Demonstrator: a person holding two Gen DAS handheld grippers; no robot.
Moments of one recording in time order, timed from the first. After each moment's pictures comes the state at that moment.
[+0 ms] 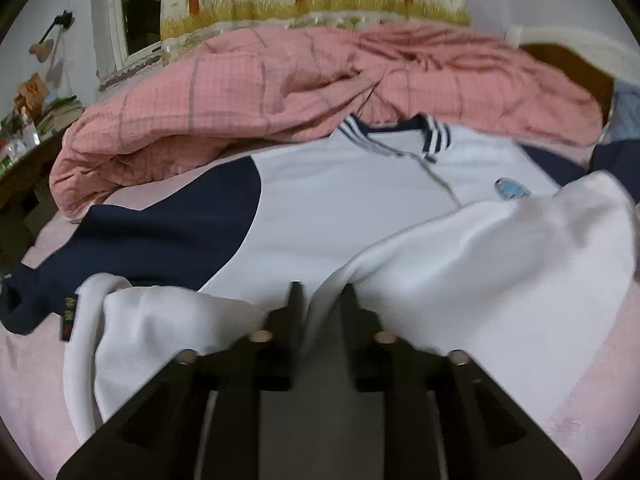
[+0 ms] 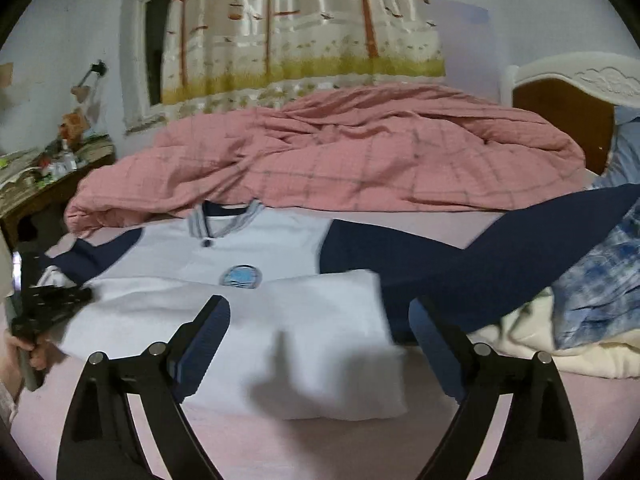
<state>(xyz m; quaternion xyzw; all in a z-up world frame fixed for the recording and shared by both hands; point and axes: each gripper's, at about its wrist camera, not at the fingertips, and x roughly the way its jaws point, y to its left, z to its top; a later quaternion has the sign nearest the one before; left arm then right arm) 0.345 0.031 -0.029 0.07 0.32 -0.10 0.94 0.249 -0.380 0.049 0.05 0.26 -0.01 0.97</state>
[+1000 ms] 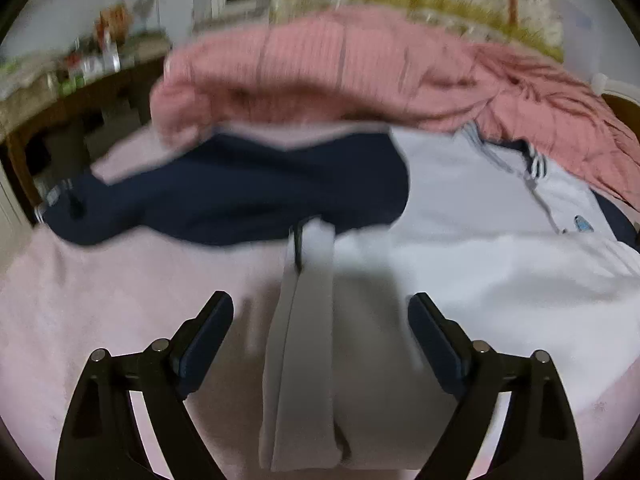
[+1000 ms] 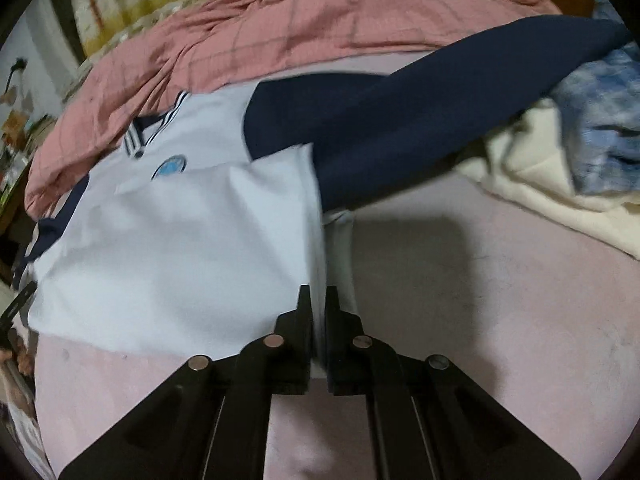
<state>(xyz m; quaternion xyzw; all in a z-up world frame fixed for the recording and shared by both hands) 0.321 0.132 -0.025 0.00 0.34 0.03 0.94 0.260 -0.429 -0.024 0.14 0.45 -0.05 0.88</state>
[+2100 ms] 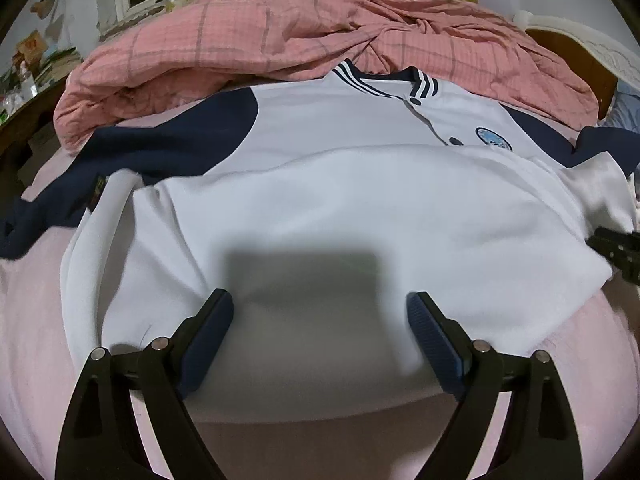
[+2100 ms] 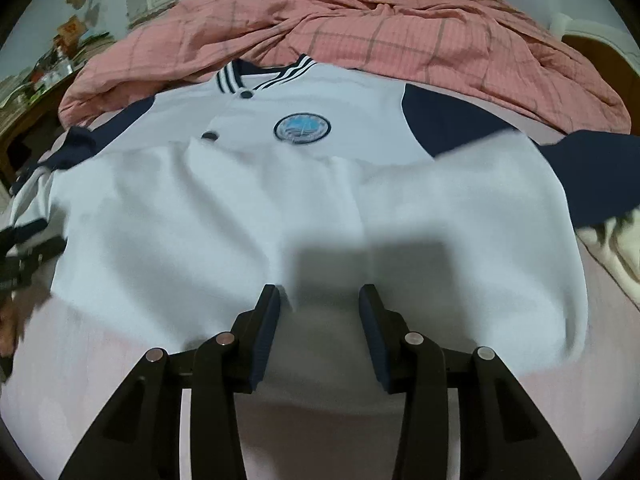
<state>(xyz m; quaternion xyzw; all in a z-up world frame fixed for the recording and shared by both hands) 0.294 0.037 -0.053 0.04 0.41 -0.10 0.91 0.270 -0.276 -0.034 0.01 0.43 0.02 0.90</state>
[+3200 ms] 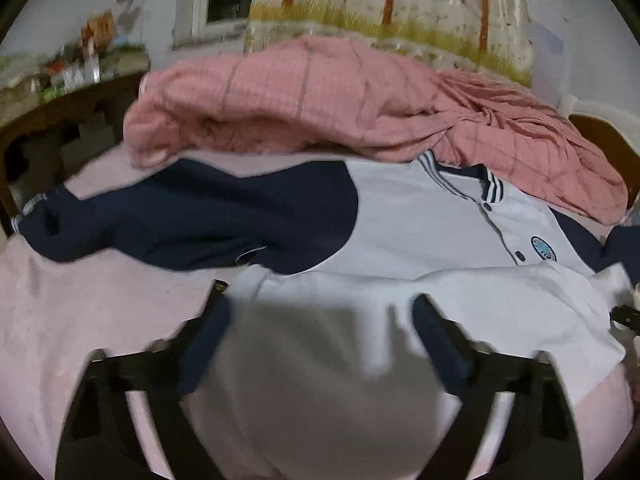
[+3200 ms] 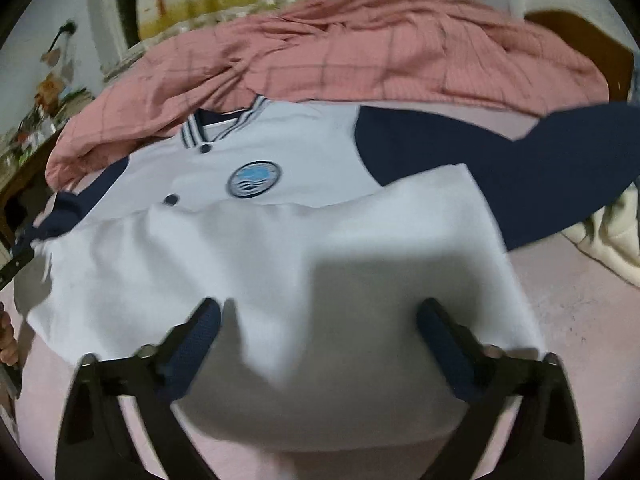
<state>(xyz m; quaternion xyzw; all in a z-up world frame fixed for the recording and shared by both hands) 0.328 0.125 -0.022 -0.05 0.33 -0.03 0.94 0.296 -0.335 -0.029 0.08 0.40 -0.01 0.91</state>
